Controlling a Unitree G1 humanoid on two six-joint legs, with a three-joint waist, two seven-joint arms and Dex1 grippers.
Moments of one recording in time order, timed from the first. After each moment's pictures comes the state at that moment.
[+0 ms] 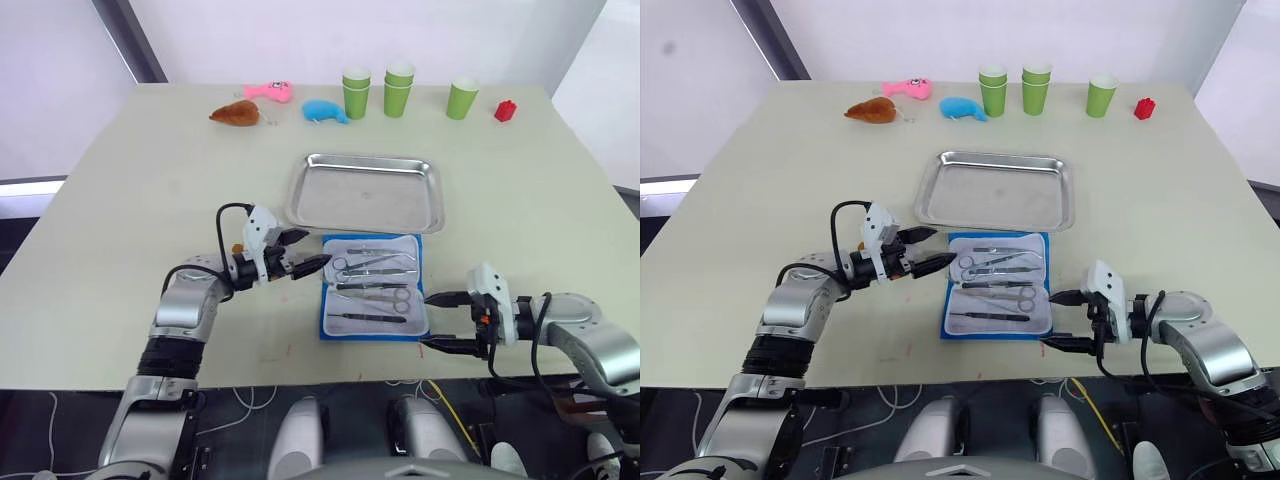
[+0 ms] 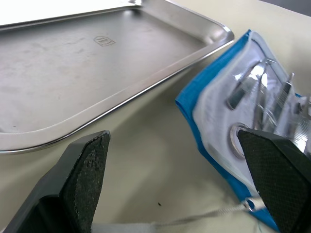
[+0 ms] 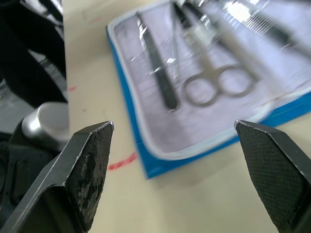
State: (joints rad) left arm -0.41 0.52 0.01 0.17 -0.34 0.36 -1.00; right arm -0.13 -0.72 0.10 -0.22 0.48 0.48 1.15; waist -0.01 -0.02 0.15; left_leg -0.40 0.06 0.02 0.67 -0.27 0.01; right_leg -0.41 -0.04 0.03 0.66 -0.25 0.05
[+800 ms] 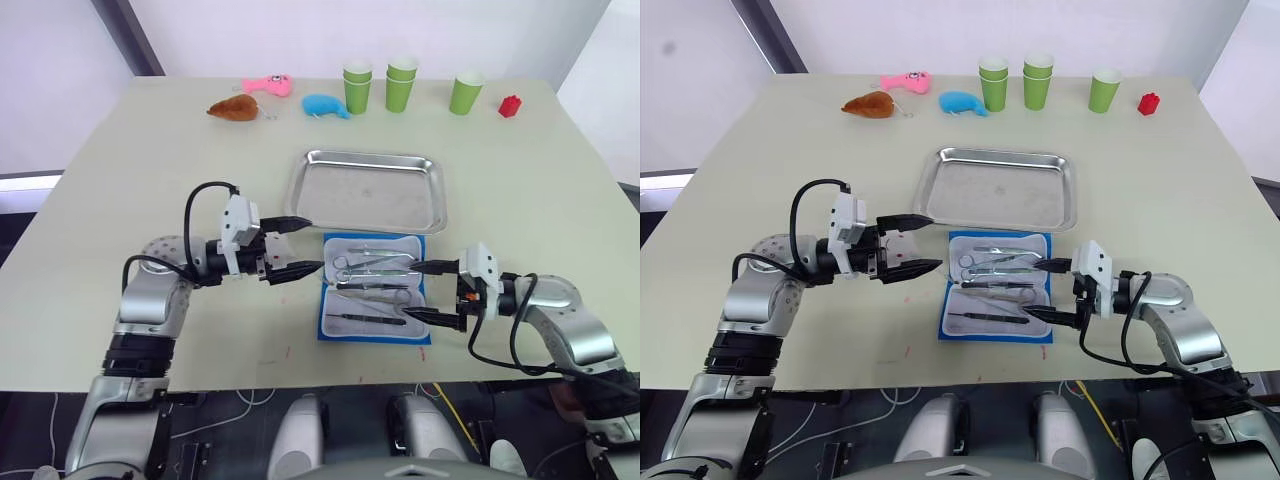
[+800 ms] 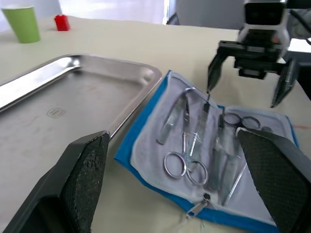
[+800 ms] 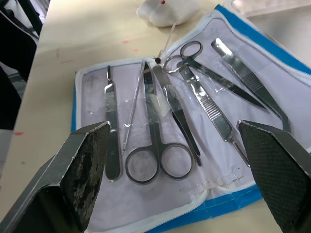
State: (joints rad) left arm -0.42 0.66 0.03 0.11 -0.43 0.19 -1.33; right arm -0.26 -0.56 0.14 -0.03 0.36 0.19 1.15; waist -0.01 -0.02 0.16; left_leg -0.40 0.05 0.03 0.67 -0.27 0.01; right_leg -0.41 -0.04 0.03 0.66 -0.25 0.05
